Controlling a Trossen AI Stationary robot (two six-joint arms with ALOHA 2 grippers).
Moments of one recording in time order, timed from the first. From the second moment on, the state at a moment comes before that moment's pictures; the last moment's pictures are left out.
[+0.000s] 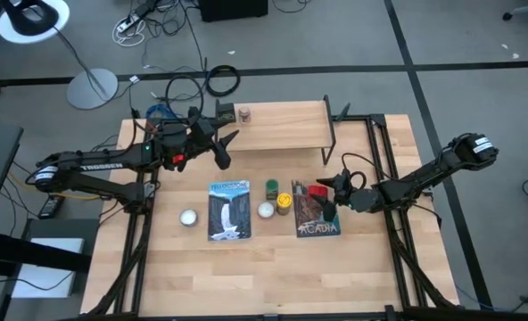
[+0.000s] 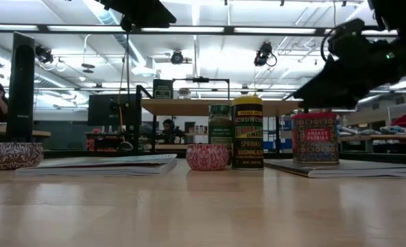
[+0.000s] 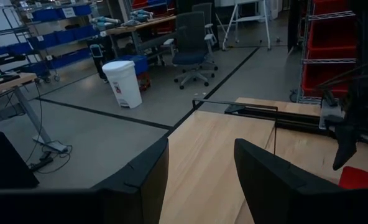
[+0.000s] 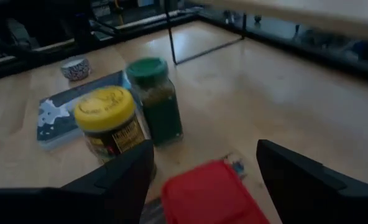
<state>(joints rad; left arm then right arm) 0.19 1.06 0.88 0.08 -0.43 0.10 0.33 1.07 0.23 0.44 0.74 0.42</state>
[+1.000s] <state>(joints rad) 0.63 1.39 1.37 -0.63 -0.26 0.34 0.30 1.05 0.80 0.33 0.74 -0.49</state>
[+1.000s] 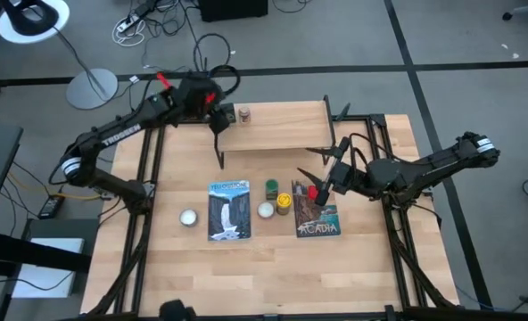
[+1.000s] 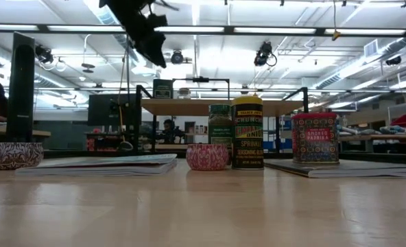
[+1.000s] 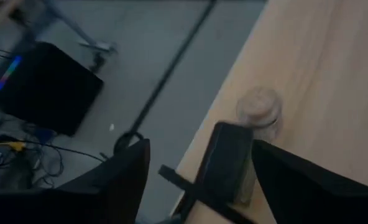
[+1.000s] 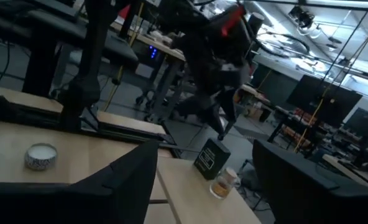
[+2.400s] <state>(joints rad) 0.69 1.52 1.40 -0.76 -0.11 0.45 0.29 1.05 0.80 0.32 0.73 -0.54</state>
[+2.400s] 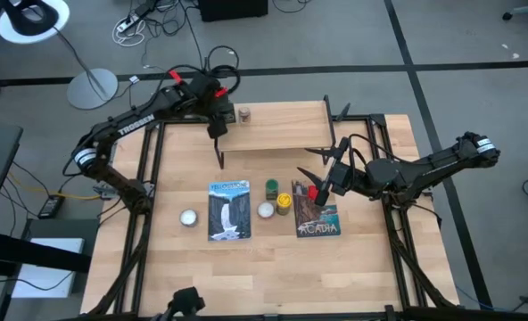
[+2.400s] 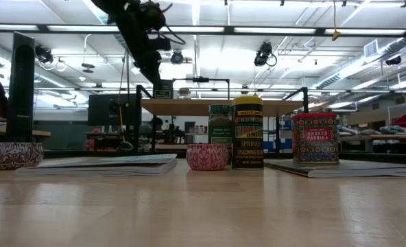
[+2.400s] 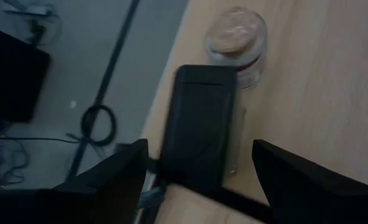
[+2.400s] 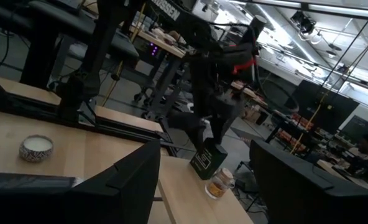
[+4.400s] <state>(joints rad) 0.02 1.28 0.91 -0.57 0.01 -0.06 0.29 1.05 0.80 0.32 0.73 -0.54</state>
